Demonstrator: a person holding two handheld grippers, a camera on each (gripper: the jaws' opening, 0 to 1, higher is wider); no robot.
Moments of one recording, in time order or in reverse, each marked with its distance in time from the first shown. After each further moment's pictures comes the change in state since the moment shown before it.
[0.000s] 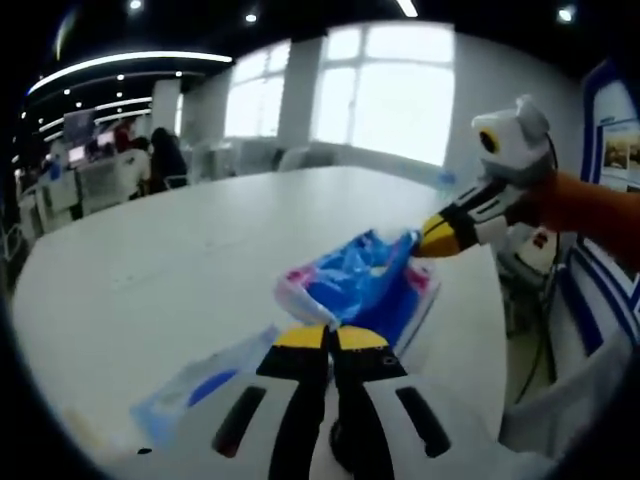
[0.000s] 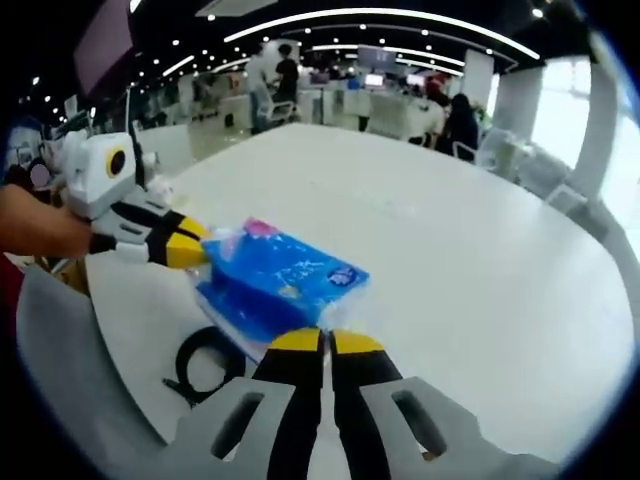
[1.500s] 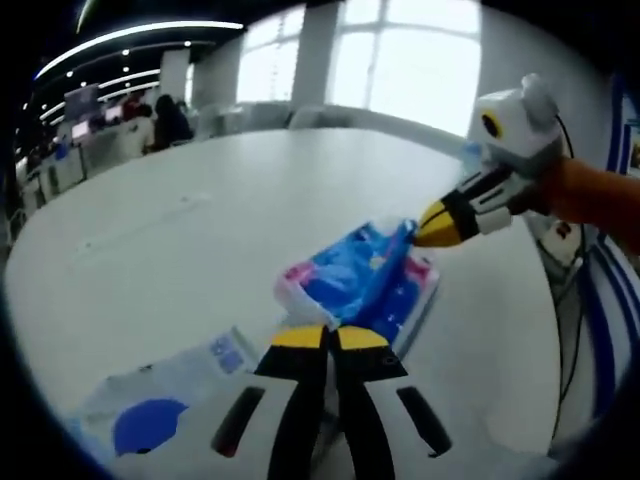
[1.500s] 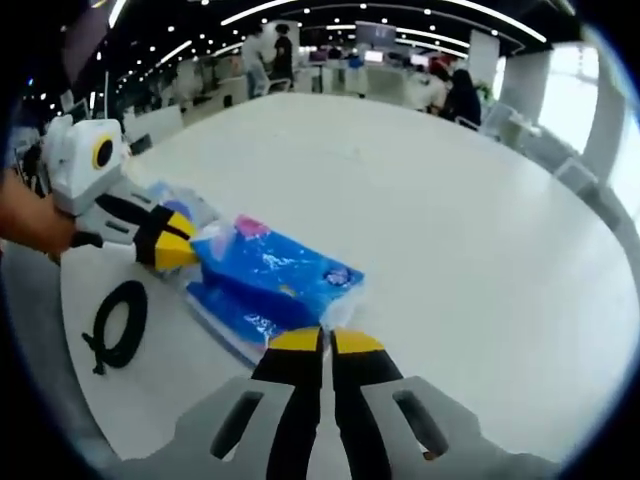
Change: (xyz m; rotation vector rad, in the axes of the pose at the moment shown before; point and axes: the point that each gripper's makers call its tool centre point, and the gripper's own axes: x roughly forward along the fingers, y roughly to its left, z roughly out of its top) left arm 0.110 0.005 -0.055 -0.039 0.151 0.066; right arm 0.077 -0.085 -0.072 -0.001 0.095 0.041
